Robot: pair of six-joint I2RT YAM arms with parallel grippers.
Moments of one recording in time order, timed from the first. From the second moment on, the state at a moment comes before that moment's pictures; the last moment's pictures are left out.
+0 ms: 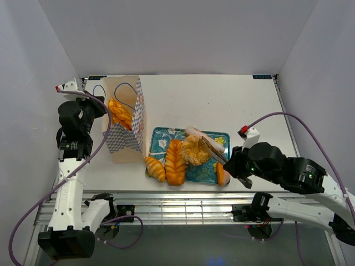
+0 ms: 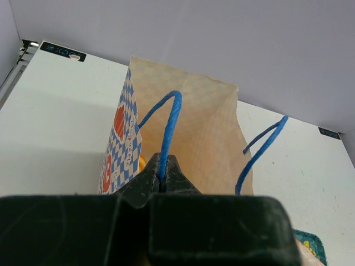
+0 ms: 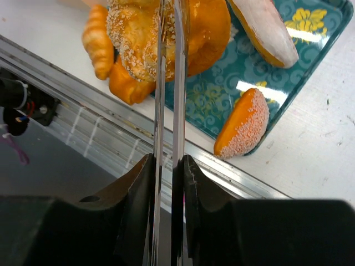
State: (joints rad) left arm 0.05 0.91 0.99 -0.17 0.07 -0.35; right arm 1.13 0.68 1.05 -1.09 0.27 0.62
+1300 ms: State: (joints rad) left arm 0.04 0.92 1.07 -0.20 0.31 -0.42; right arm 1.12 1.26 1.44 -0.01 0.27 0.39
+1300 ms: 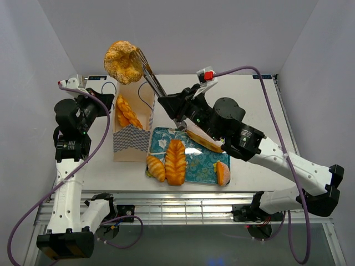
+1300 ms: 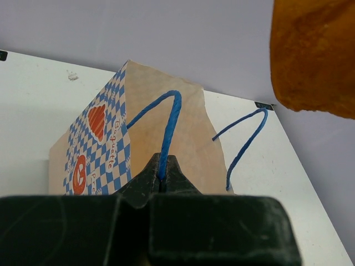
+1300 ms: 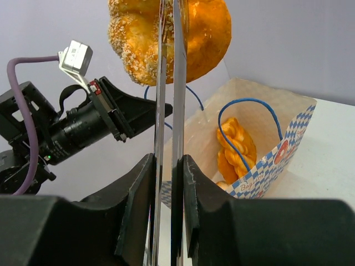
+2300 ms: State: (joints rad) left arm -0.03 0.90 1.02 -0.20 0.17 -0.38; right arm 0.97 1.24 1.25 -0.09 0.08 0.47
